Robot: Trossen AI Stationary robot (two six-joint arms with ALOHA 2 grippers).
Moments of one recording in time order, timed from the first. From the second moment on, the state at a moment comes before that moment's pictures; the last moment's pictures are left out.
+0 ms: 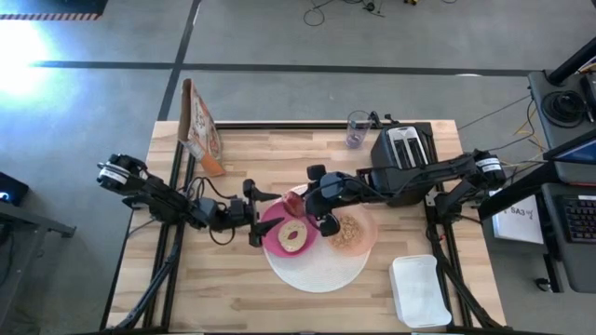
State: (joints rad) left arm -0.30 1.52 0.38 1.46 -0.45 0.10; right arm 0.10 1.60 1.35 -0.37 0.10 -0.34
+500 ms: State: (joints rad) left arm -0.29 1.54 0.41 1.44 -0.31 0.15; right arm 0.10 1.65 1.35 -0.30 -0.06 -0.42
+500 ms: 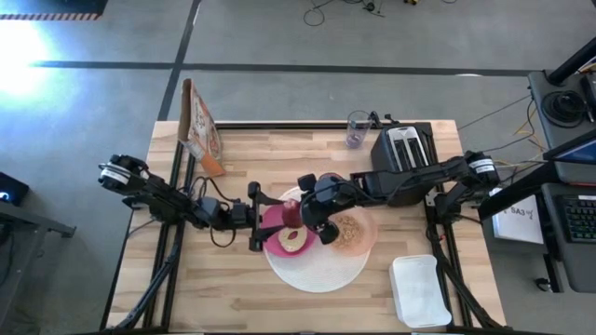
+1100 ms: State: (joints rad) left arm -0.27 1.53 0.44 1.39 -0.32 0.05; right arm 0.10 1.67 1.35 -0.27 -0.03 -0.39
